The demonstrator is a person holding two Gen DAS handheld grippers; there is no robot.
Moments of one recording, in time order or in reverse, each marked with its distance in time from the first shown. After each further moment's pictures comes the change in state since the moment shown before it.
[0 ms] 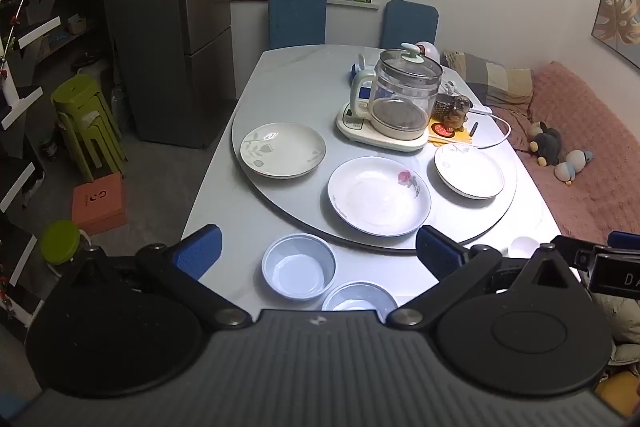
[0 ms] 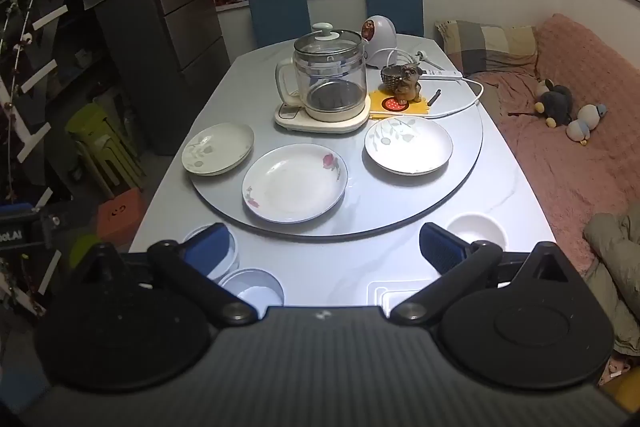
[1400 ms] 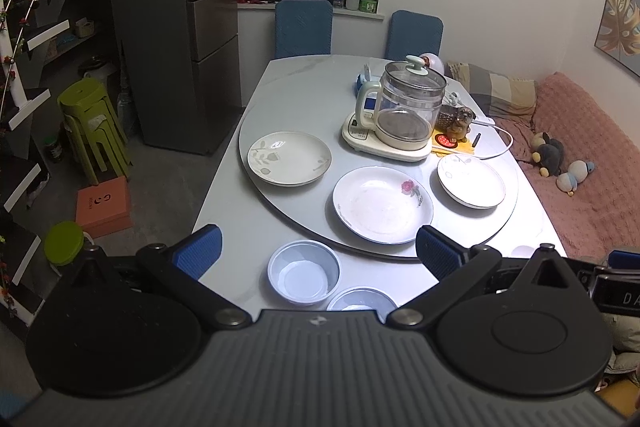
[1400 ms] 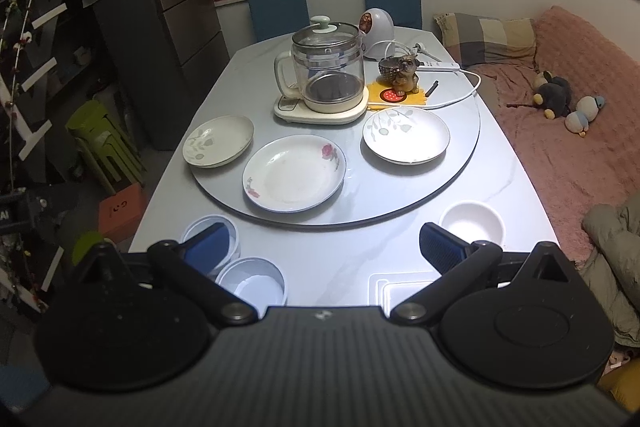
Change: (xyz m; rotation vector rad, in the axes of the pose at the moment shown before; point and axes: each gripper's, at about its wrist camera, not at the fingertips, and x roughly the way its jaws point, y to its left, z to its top) left arm -0.017 0.000 -0.002 -0.002 -0.034 0.024; right arm -0.008 0.000 -0.005 0.012 0.047 -0.015
